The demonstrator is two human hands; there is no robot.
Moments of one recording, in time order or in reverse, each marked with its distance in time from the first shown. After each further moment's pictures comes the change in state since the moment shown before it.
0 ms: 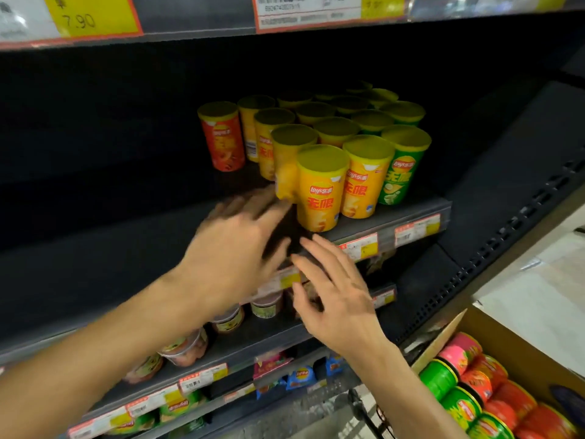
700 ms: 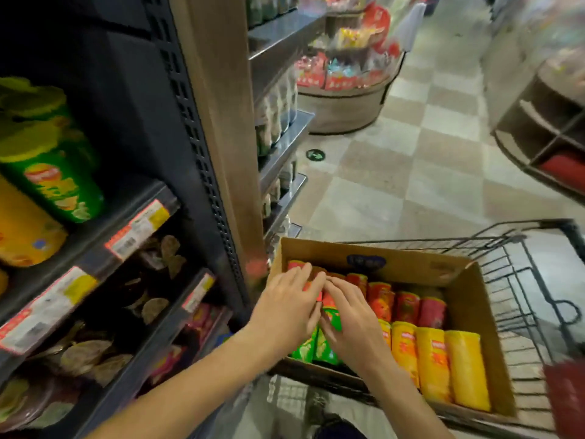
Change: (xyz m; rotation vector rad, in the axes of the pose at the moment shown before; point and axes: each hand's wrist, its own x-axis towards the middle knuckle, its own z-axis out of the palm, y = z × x) left_hand 0.014 0.337 0.162 -0.320 -0.416 0.751; right_hand -0.240 0.095 -0.217 -0.425 -0.061 0.832
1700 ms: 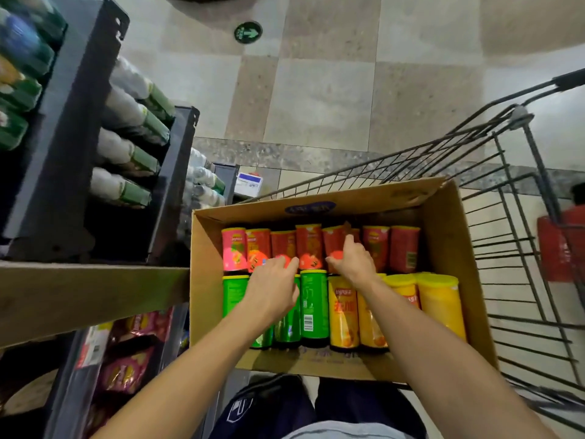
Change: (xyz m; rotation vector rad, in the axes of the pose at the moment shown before) left_hand 0.179 0.056 0.187 0.070 -0.616 0.031; right_hand -0.005 0.306 0.087 0.053 -0.545 1.083
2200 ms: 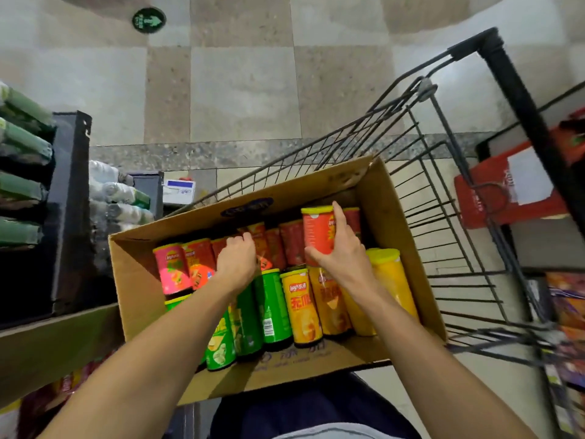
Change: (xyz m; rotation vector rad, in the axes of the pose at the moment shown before) left_hand 0.110 0.007 0.038 -0.103 -0.059 -0.101; right_hand -0.065 0.037 -0.057 0.247 0.280 -0.014
